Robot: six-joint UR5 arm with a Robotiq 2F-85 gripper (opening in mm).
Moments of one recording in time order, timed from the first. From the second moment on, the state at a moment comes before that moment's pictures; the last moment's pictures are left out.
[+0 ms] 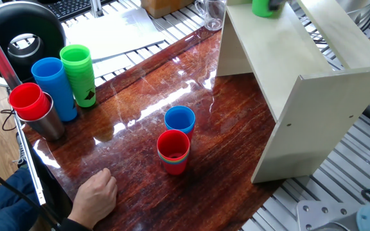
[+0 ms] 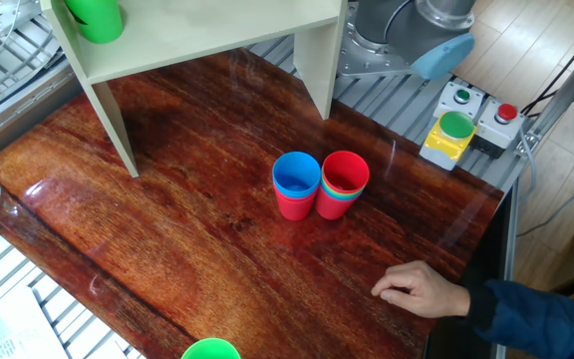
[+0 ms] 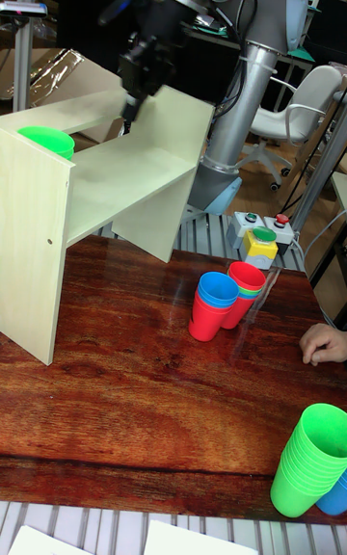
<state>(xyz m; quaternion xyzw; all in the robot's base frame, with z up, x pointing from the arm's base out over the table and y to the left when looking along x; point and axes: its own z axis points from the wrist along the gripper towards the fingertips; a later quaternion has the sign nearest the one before) 0.408 -0.116 0.378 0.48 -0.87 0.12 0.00</state>
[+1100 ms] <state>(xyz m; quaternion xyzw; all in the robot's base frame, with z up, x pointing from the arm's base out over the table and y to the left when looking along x) 0.418 -0.108 0.379 0.38 -0.92 0.10 -0.02</state>
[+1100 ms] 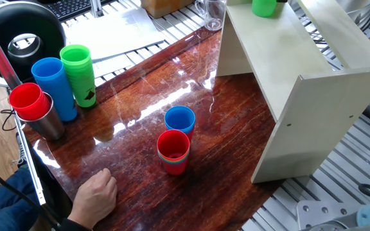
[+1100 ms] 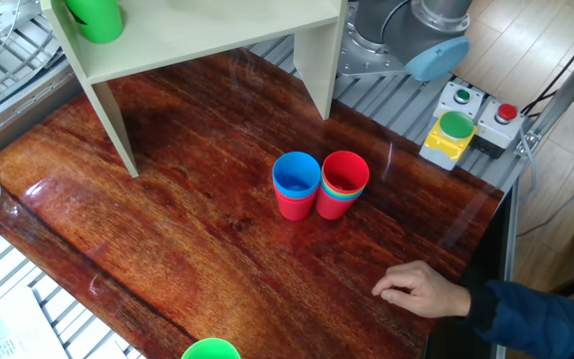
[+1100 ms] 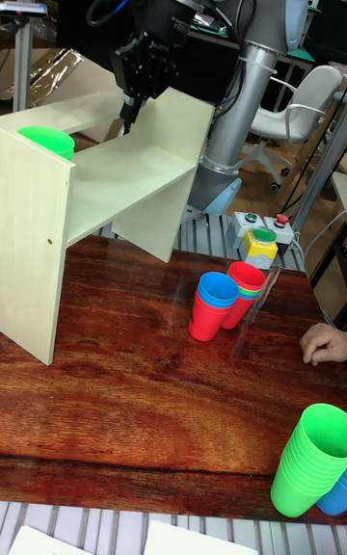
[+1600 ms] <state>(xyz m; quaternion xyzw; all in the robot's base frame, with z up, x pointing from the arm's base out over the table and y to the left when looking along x) 0.440 -0.138 0.395 0.46 -0.88 0.09 -0.02</state>
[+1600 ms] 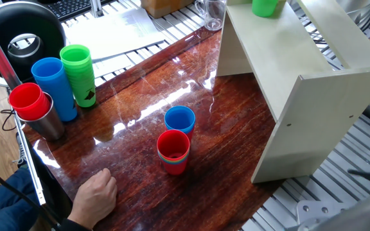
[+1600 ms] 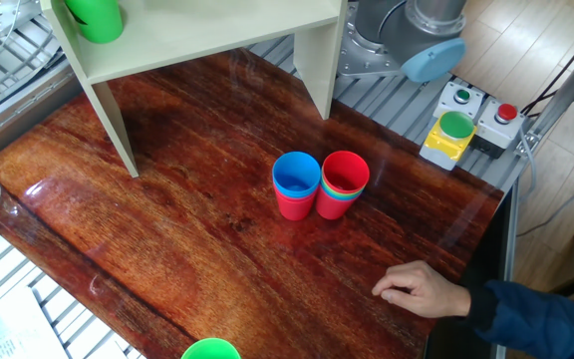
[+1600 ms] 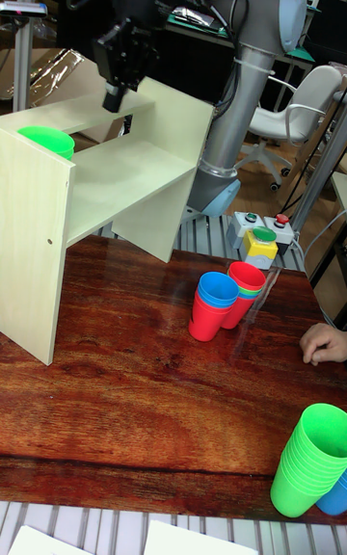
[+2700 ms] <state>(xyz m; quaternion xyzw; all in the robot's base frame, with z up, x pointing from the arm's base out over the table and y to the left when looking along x) 0.452 -0.182 0.376 0.46 -0.89 0.05 -0.01</state>
